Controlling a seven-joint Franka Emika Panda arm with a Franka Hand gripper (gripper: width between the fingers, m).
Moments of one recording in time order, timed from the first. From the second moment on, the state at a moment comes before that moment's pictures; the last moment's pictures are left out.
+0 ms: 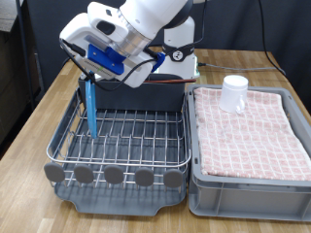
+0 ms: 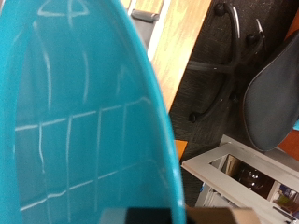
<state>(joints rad) 0.38 0.13 -0.61 -2.21 -0.94 2.34 0.86</state>
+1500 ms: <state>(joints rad) 0.37 0.21 -0.62 -2.23 -0.93 2.48 0.95</state>
